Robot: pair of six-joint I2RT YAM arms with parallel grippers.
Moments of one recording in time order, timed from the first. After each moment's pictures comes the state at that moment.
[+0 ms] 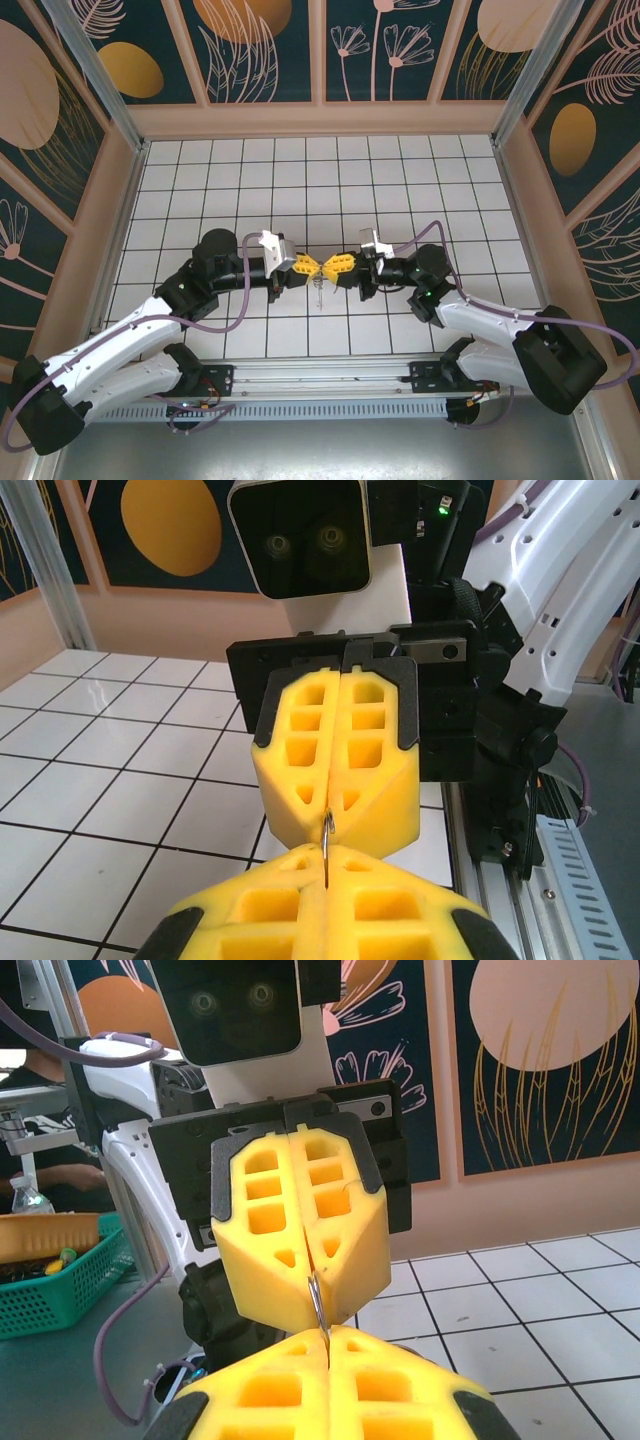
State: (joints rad) left arm -0.78 0.91 0.66 0.05 0.63 0.09; right arm 0.70 1.15 0.36 1.06 -0.89 0.34
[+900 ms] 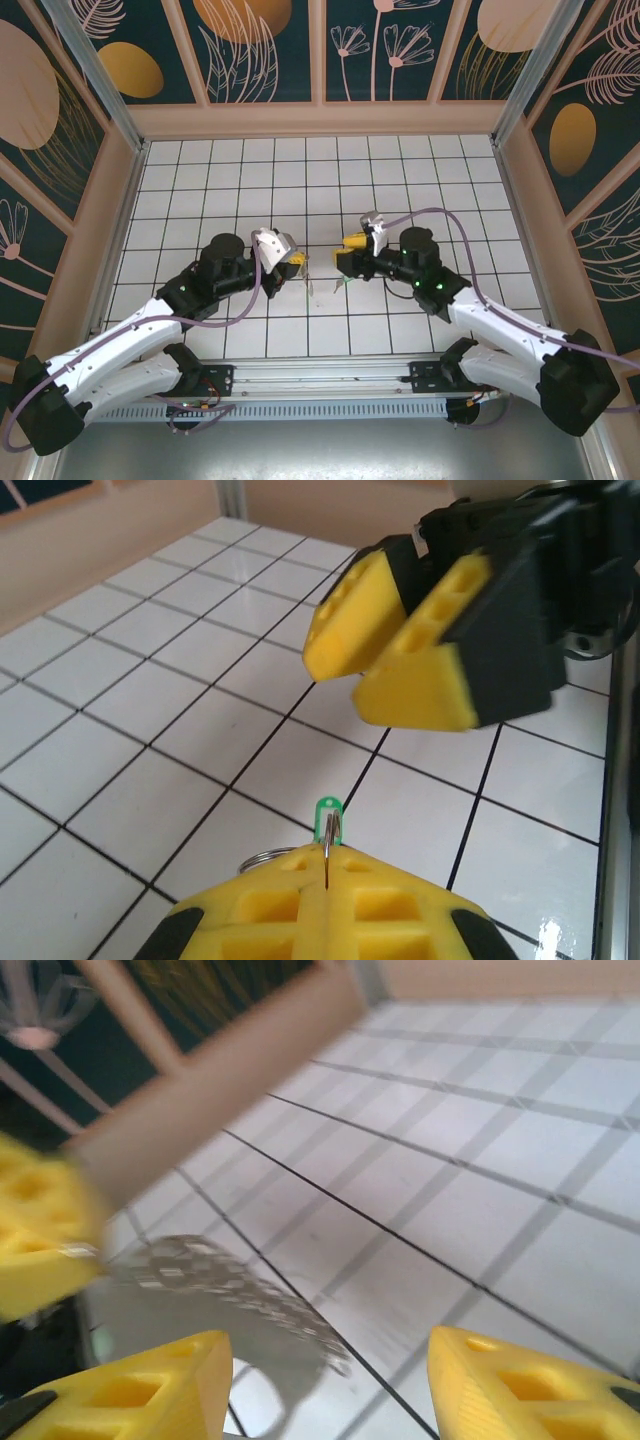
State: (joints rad) left arm -0.78 0.91 0.62 -0.10 0.26 0.06; right arm 0.67 1.04 0.52 0.20 -0.36 0.31
